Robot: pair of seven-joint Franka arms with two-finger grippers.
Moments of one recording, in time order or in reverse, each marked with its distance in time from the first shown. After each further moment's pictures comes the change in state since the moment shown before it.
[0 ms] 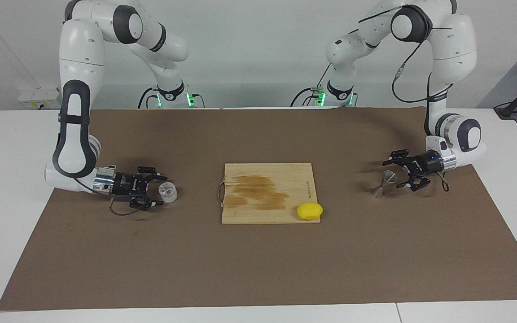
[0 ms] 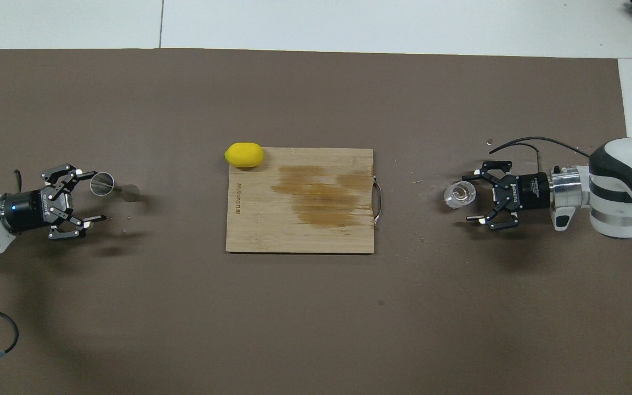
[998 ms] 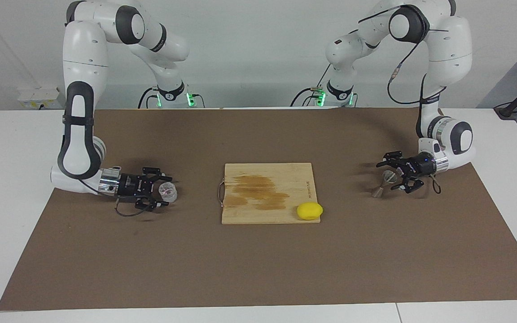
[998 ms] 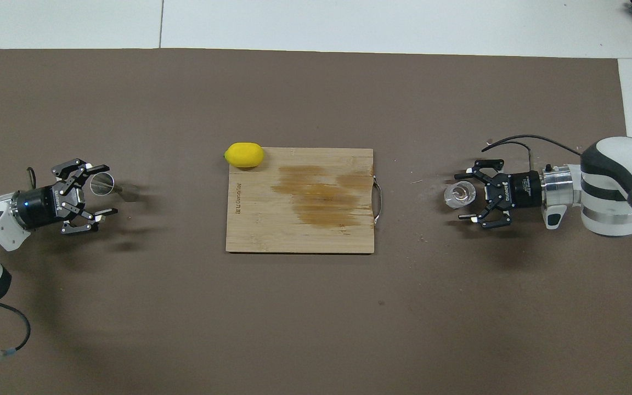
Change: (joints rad) left arm -0.028 0.000 -0.016 -0.019 -0.090 0.001 0.002; right arm 0.022 0.007 0.003 0.000 0.023 0.000 0.000
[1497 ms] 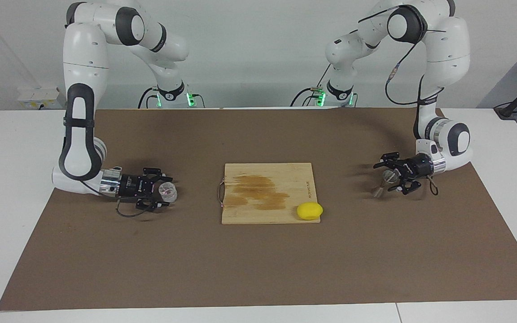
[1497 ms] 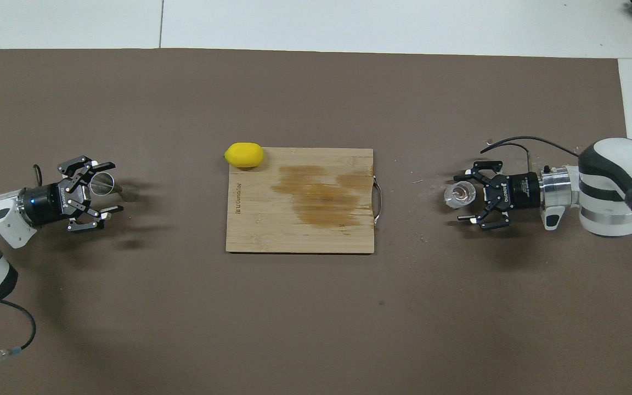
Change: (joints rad) left arm -0.024 0.000 0.000 -0.002 -0.021 0.005 0.000; right arm 0.000 0.008 -0.001 0.000 0.000 0.000 0.000
